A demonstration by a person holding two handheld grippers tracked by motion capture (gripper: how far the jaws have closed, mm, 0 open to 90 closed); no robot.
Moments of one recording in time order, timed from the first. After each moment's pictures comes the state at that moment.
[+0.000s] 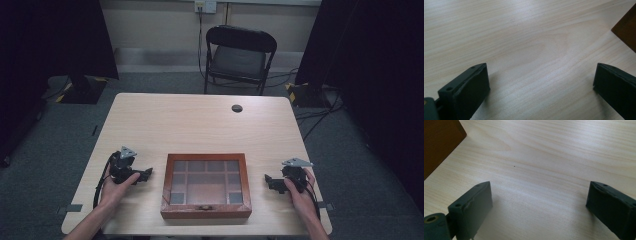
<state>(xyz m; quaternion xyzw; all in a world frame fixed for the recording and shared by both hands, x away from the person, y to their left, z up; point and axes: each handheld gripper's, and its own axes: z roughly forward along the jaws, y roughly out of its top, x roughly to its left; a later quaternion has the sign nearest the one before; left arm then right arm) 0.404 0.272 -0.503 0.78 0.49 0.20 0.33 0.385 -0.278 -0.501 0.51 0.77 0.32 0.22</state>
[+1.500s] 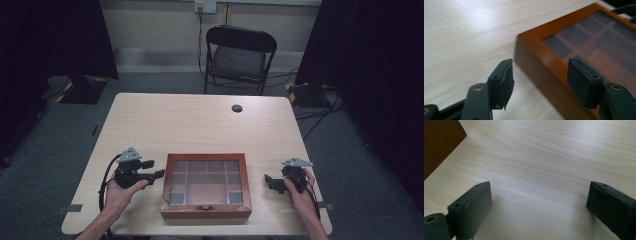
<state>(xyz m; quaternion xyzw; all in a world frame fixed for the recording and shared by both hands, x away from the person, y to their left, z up) 0.361 0.232 -0.443 0.78 0.40 0.11 0.46 0.385 -0.278 -0.501 0.51 0.77 0.32 0.22</state>
